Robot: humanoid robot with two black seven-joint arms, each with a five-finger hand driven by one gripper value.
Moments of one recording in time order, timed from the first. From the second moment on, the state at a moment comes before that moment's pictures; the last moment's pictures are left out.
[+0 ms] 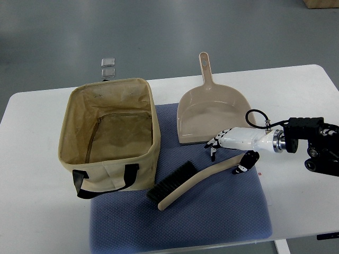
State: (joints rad) left arm 0.01 0.00 -0.15 -0.16 -0.06 -0.02 0.09; right arm 1.07 -0.62 -0.25 1.26 -1.42 -0.13 0.35
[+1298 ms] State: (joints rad) left arm 0.01 0.00 -0.15 -0.16 -0.06 -0.02 0.09; right arm 1.06 -0.63 -0.24 1.27 -1.43 -0.12 0.39
